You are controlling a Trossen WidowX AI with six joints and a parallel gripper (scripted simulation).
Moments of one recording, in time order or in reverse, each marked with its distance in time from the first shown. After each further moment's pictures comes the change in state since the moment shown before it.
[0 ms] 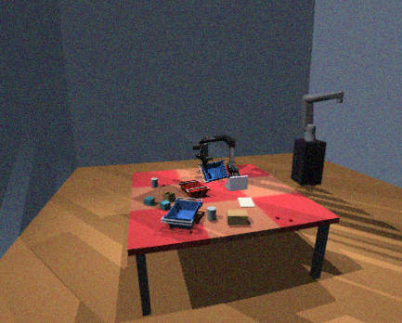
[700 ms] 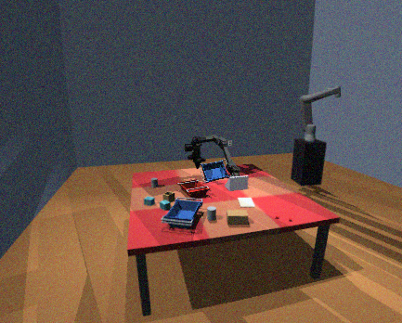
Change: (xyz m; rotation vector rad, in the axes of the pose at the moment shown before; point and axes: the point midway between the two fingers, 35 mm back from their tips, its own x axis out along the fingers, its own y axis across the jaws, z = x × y) arm -0.001 0.039 0.101 0.009 -0.001 0.033
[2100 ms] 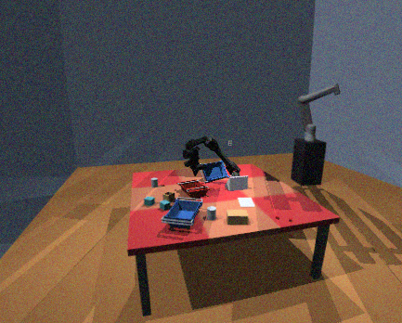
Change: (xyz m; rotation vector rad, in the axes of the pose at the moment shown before) arm 0.009 0.195 0.137 0.029 0.031 -0.069
